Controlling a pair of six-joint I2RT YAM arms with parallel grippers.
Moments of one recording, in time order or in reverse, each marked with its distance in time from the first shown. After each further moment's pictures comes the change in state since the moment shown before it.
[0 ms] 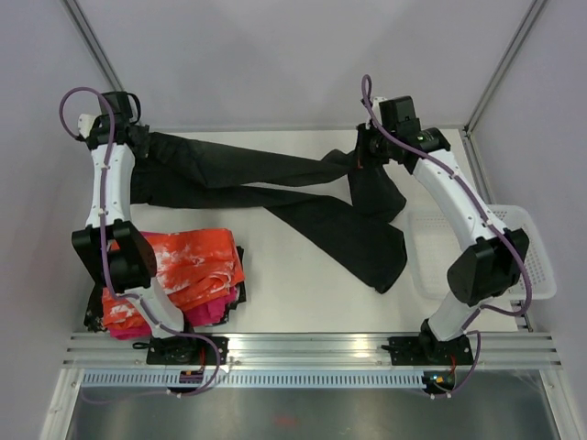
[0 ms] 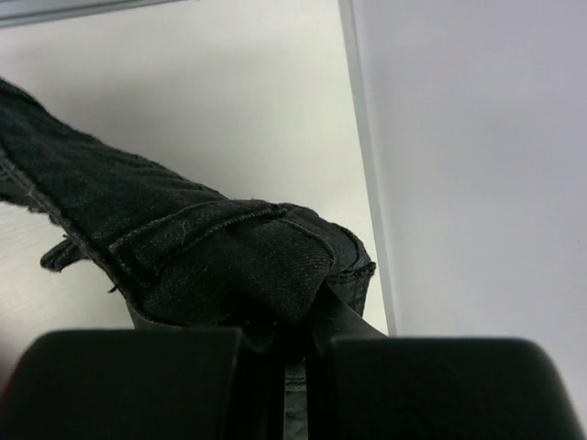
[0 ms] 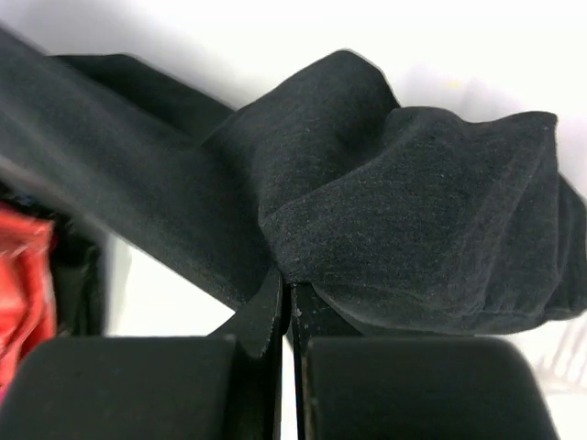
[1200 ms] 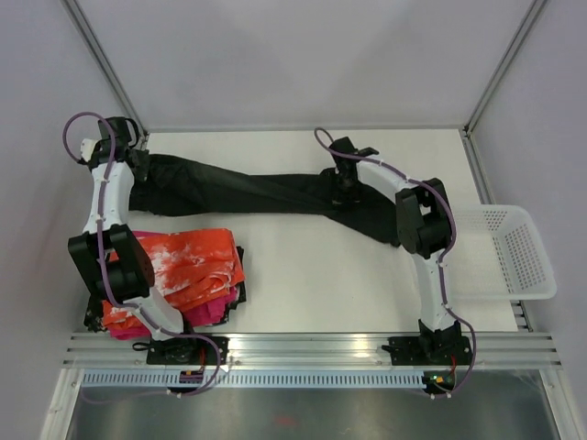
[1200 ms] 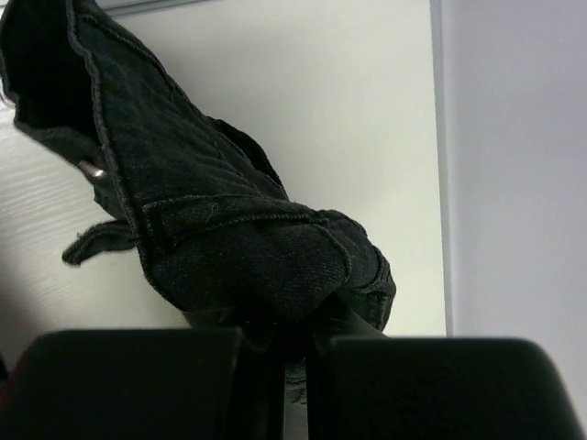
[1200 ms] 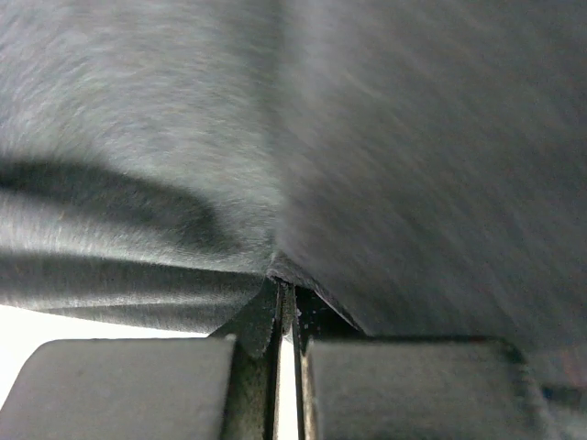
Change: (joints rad) left arm 0.062 -0.048 -0.253 0.152 0.040 0.070; right arm 0.122 0.499 -0.012 -0.046 0.194 0.172
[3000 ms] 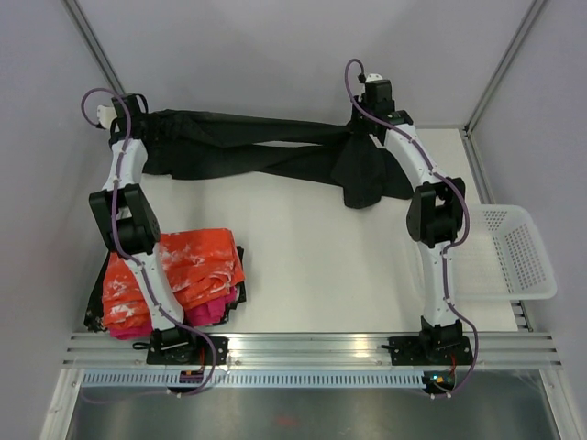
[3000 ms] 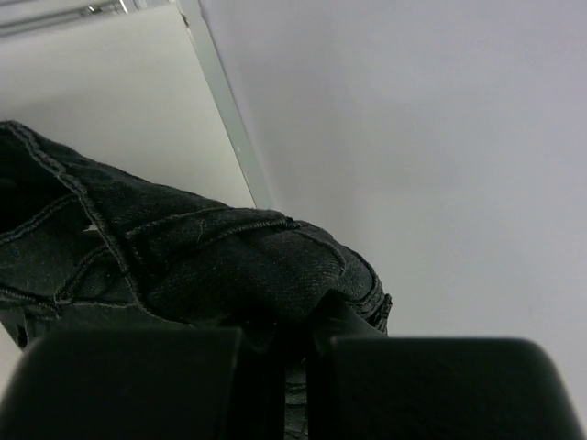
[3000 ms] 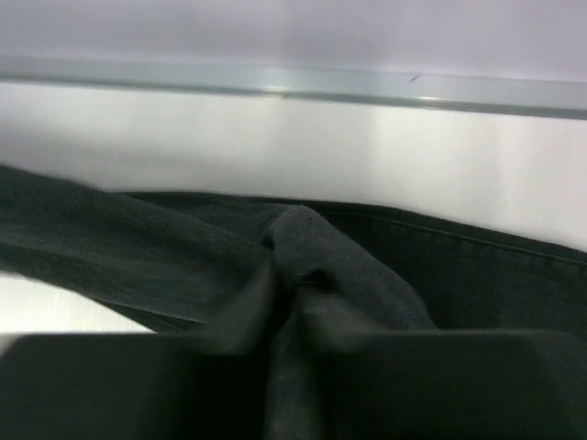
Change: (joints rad) left arm -0.038 0.418 0.364 0.375 0.121 -0.053; right arm -0.211 0.122 0.536 0.312 0.010 -0.229
